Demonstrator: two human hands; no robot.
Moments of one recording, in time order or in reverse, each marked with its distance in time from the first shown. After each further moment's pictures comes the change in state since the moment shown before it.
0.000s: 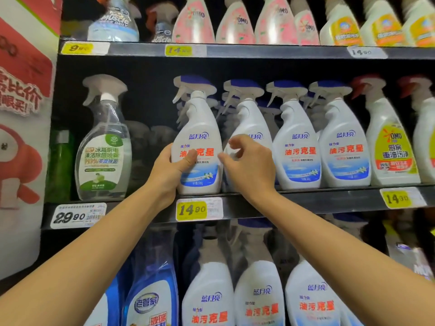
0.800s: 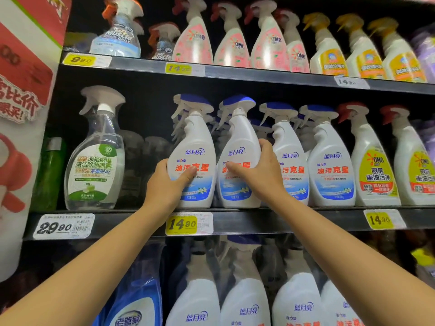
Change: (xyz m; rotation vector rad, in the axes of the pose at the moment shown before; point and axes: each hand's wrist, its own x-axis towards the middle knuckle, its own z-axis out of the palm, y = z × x) left_hand 0.001 -0.011 0.008 0.312 0.159 0.147; right_hand 0.033 0.040 -0.017 0.229 -0.074 0.146
